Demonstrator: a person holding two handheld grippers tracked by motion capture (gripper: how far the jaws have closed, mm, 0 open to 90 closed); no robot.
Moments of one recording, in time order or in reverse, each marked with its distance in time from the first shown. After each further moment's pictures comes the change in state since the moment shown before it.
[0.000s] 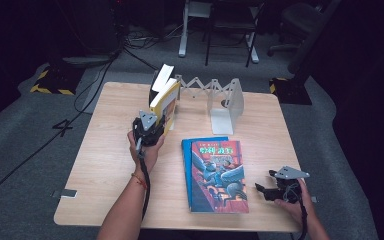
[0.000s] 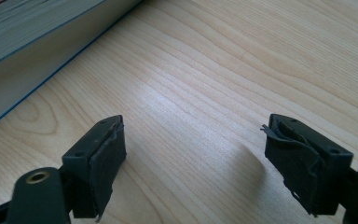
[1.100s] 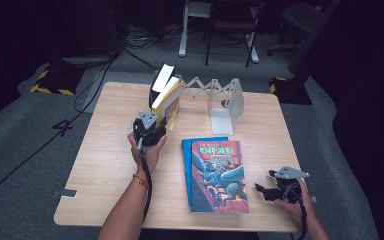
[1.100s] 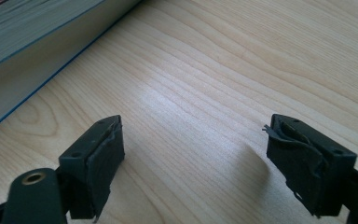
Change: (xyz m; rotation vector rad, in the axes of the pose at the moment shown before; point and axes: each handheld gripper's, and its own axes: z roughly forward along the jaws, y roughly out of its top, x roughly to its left) left arm 0.002 -0.010 0.004 0.038 0.023 -0.045; right arm 0.000 0.000 0.001 -0.001 0.002 0.017
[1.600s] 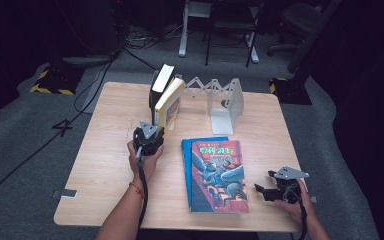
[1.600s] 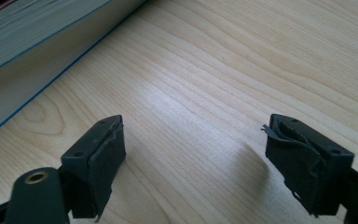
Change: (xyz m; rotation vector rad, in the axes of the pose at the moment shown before) left arm -0.002 -0.026 -0.002 0.071 -0.015 0.085; right arm 0.002 0.000 0.000 0.000 0.011 -0.006
